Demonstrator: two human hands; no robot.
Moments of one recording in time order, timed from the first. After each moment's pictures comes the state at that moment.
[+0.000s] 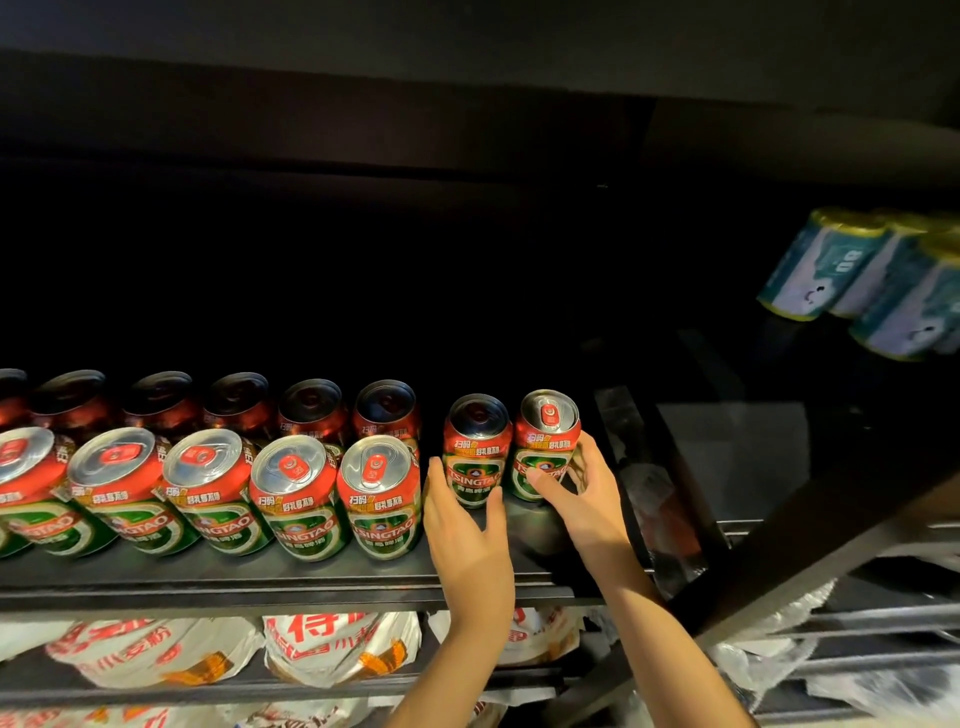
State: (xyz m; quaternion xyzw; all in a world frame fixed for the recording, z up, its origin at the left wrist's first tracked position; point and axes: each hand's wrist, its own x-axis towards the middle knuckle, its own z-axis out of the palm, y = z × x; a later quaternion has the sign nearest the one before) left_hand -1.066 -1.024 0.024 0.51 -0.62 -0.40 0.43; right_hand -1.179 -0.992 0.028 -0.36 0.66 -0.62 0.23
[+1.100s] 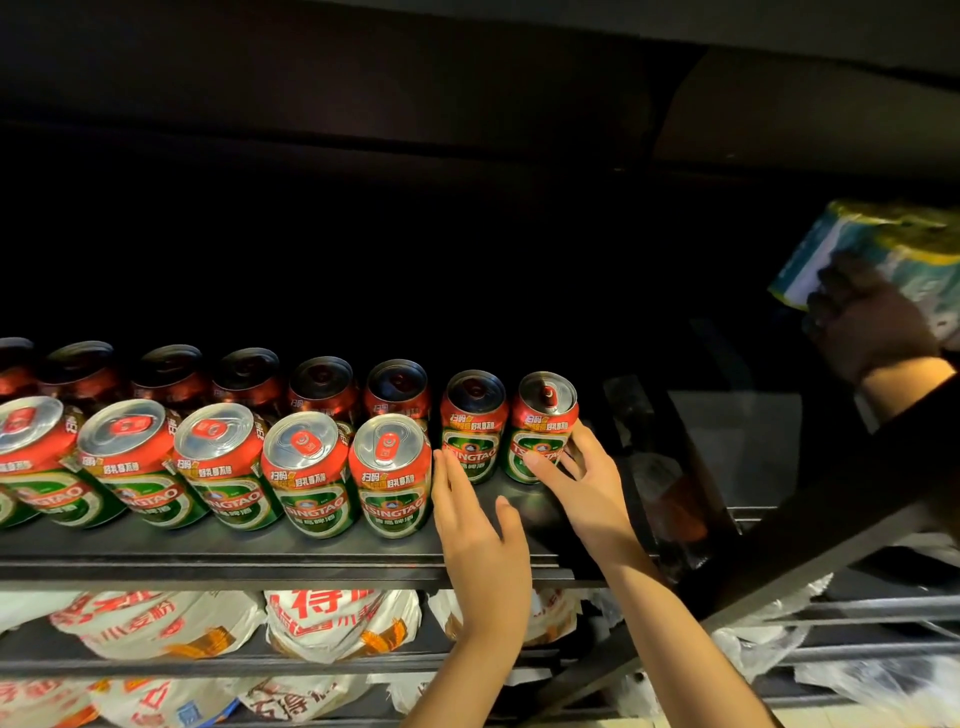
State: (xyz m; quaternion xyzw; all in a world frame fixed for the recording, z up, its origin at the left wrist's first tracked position) left_hand -1.057 -1.005 0.018 0.48 -0.65 -0.38 0.45; right_hand -1.174 -0.994 0.027 -0.35 0.68 -0.59 0.26
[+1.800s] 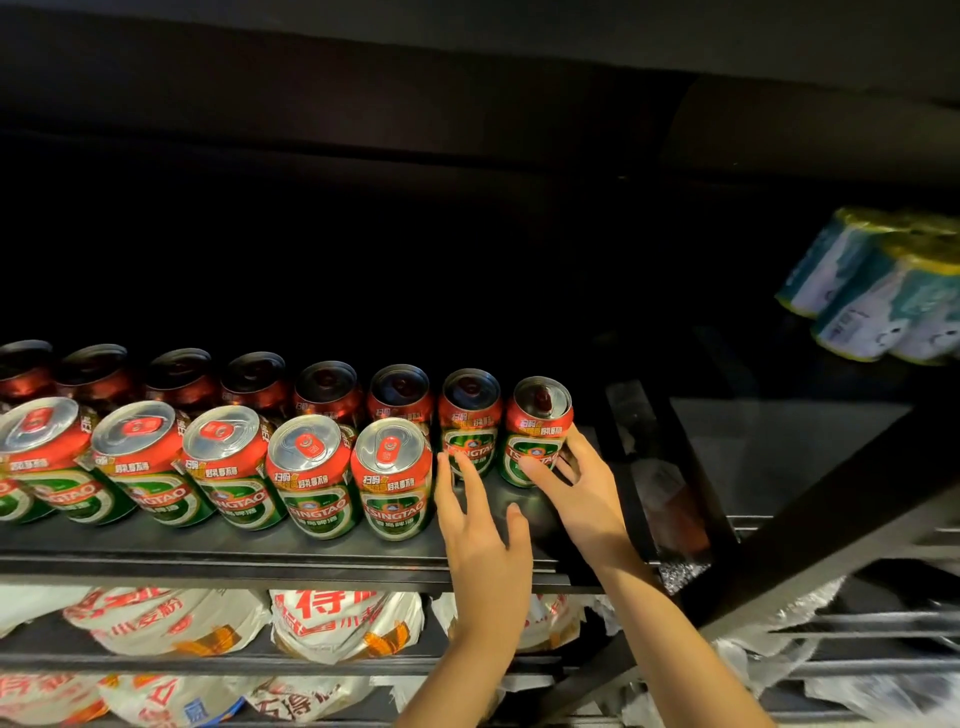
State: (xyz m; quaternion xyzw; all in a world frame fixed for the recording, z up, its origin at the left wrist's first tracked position) left_hand -1.055 -1.006 0.017 0.46 -0.68 -0.38 0.42; right_hand -1.170 -0.995 0.030 -0.35 0.69 -0.57 0.26
